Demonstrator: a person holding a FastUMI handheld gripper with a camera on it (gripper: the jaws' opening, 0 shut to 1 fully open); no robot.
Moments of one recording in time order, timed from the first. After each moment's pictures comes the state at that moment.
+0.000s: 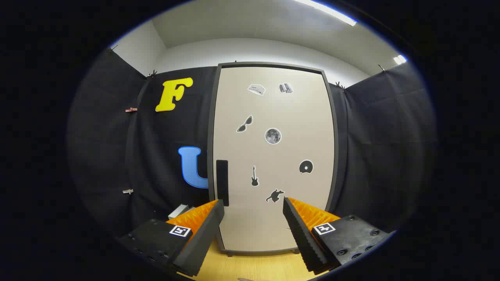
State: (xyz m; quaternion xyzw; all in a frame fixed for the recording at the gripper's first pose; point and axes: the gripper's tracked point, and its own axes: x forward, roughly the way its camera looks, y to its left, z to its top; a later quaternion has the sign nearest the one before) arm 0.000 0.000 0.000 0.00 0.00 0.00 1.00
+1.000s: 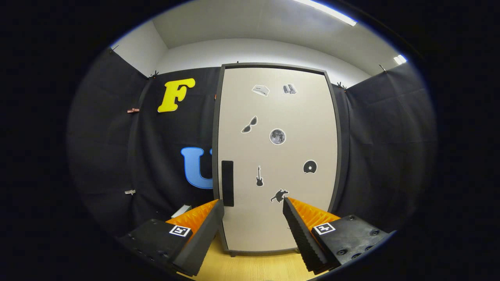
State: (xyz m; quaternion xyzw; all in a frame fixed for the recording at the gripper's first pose) arm -0.001 0.016 0.005 0.01 -0.01 0.01 1.00
